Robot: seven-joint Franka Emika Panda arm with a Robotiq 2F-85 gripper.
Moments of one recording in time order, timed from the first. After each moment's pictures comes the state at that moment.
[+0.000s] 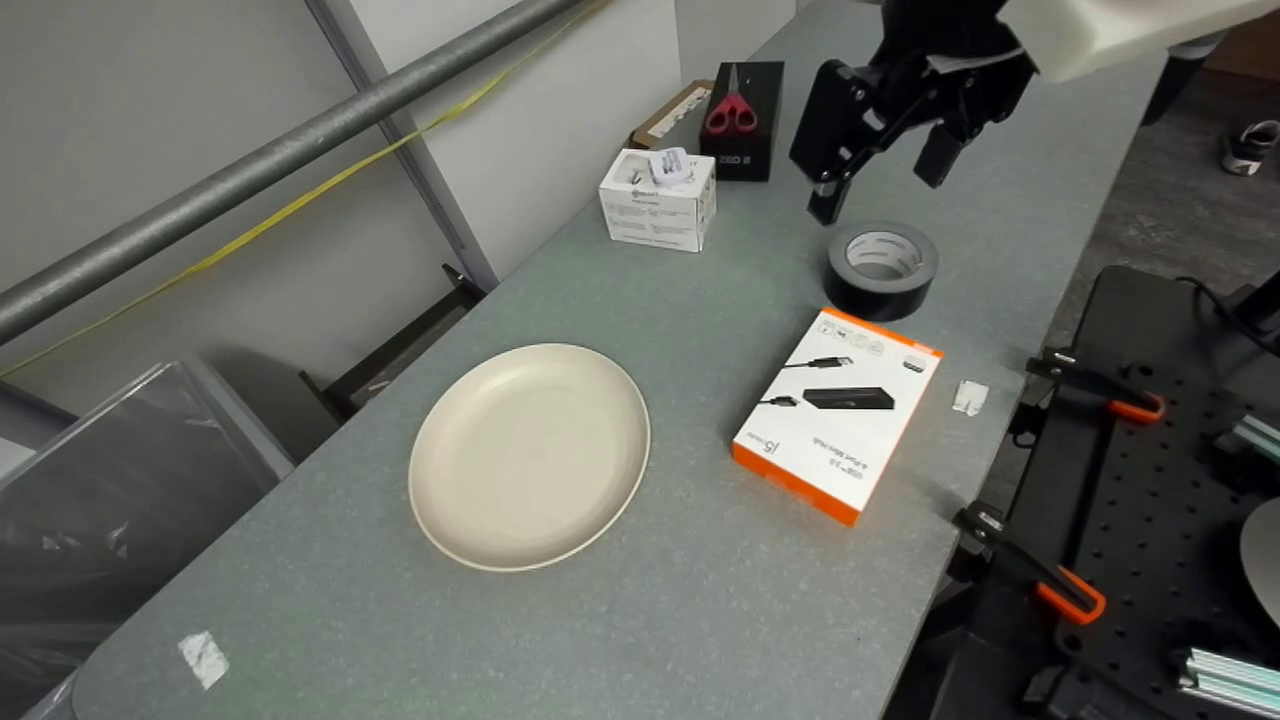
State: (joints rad) arm -0.11 -0.49 0.10 -2.78 0.12 2.44 0.41
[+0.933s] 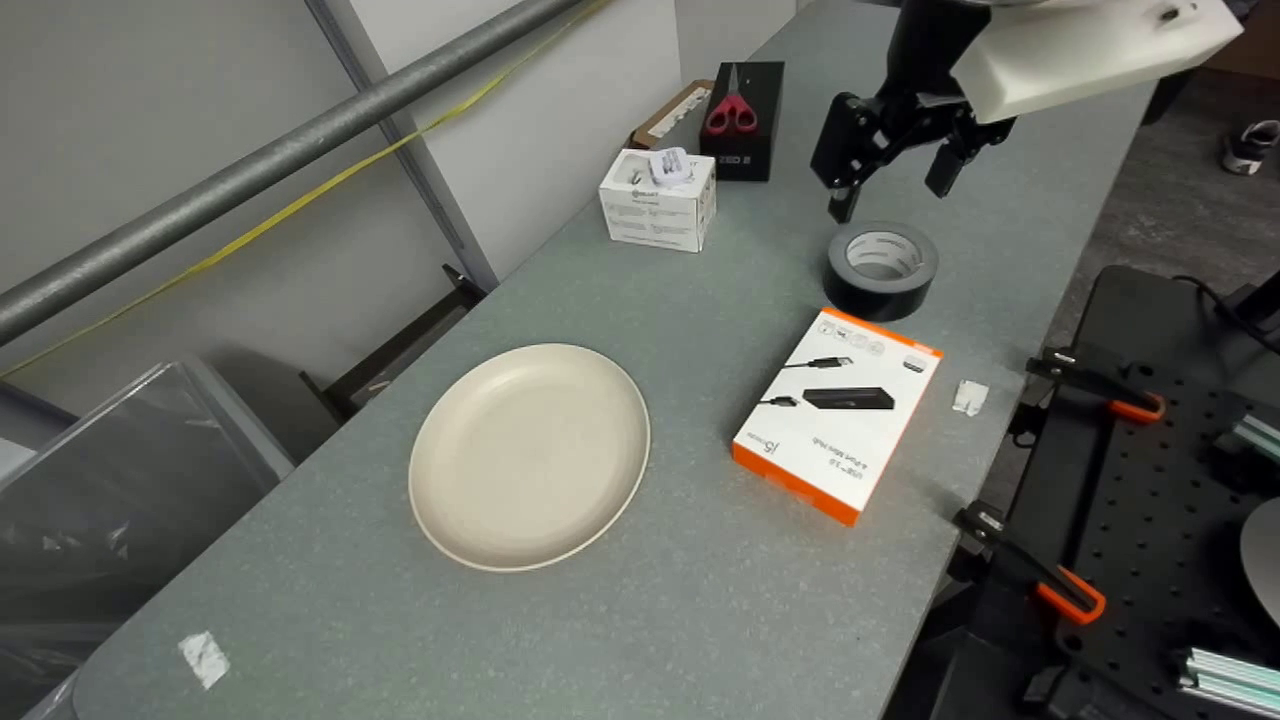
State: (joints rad) arm -0.21 -0.29 0.03 -2.78 0.06 2.59 0.41
